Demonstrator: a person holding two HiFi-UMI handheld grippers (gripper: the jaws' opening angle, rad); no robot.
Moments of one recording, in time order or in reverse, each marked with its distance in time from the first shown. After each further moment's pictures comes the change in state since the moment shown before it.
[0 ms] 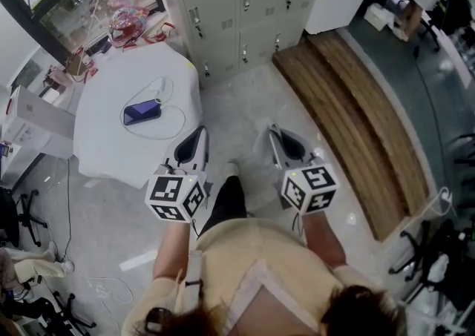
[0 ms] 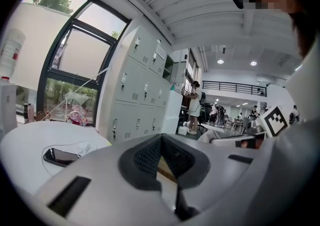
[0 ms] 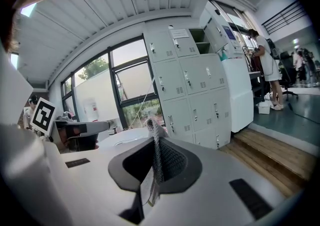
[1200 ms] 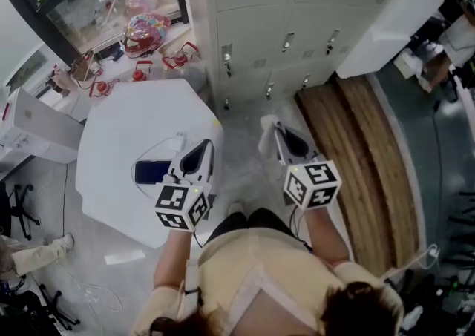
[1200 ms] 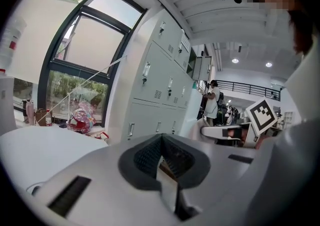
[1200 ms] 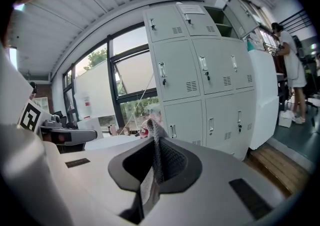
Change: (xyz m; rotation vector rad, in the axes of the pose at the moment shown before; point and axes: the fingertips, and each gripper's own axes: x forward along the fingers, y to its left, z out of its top) left arm 0.171 0.193 0.060 -0.080 0.036 0.093; right arm 0.294 -0.048 0.117 -0.087 0.054 0.066
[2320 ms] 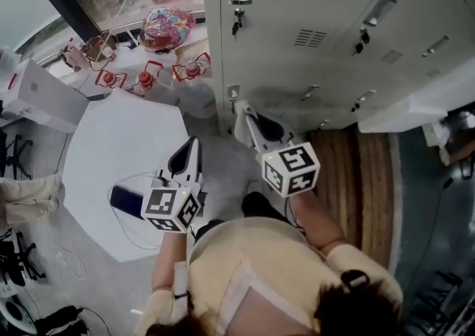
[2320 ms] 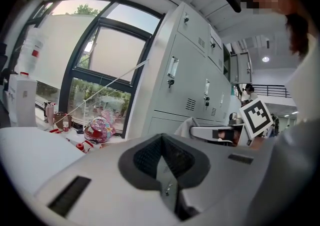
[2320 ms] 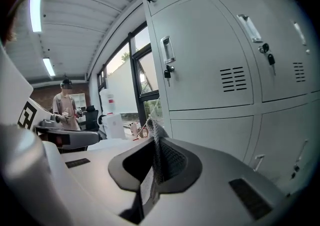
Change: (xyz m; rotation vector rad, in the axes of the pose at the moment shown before) left arm 0.170 0.082 0.078 -0.104 -0.119 0.341; right arm 0.241 -0.055 0.110 -0.178 0.031 0.424
